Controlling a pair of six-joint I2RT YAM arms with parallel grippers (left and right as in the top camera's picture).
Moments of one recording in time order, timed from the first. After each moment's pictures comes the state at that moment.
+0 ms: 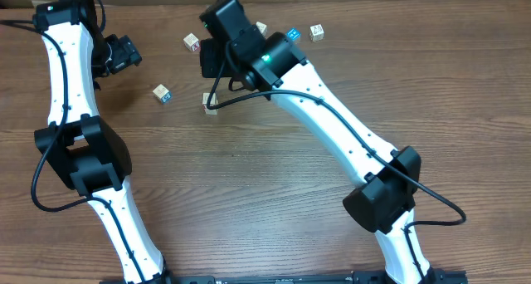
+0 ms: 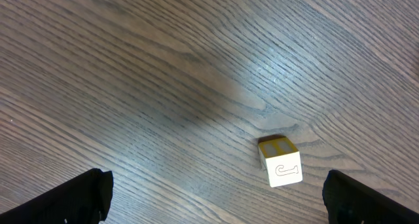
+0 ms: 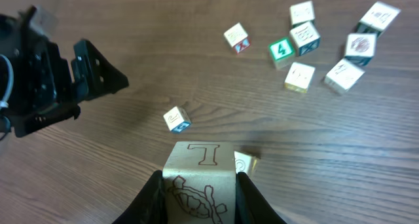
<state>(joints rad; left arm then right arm) 0.24 2.37 2.36 -1.38 -0.03 -0.37 0.73 2.21 2.31 -0.92 0.02 0.59</state>
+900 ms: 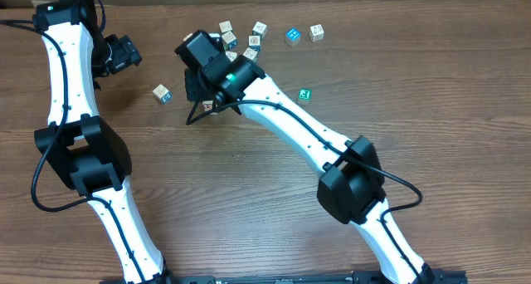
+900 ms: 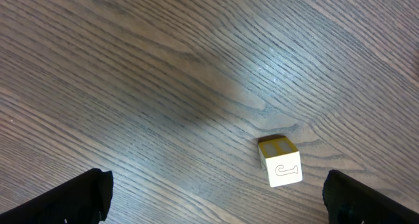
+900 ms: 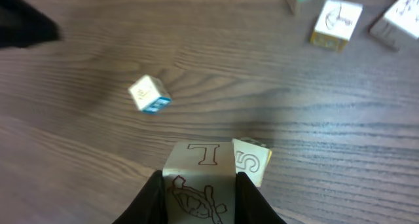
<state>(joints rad) 0.24 2.37 2.36 -1.38 -0.03 -0.37 0.80 2.40 2.31 -0.87 0.08 0.65</state>
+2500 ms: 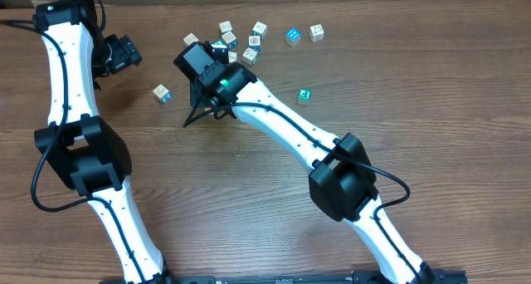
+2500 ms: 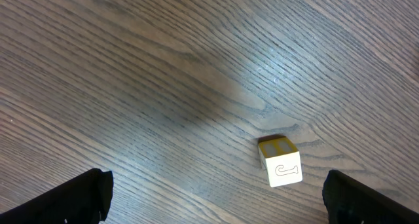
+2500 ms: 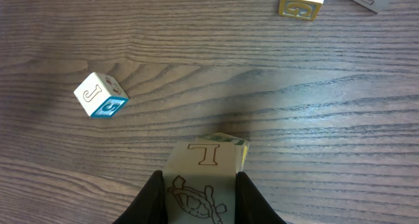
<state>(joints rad) 0.24 2.37 2.36 -1.38 -0.03 -0.37 0.81 2.44 2.31 -0.90 0.15 0.73</state>
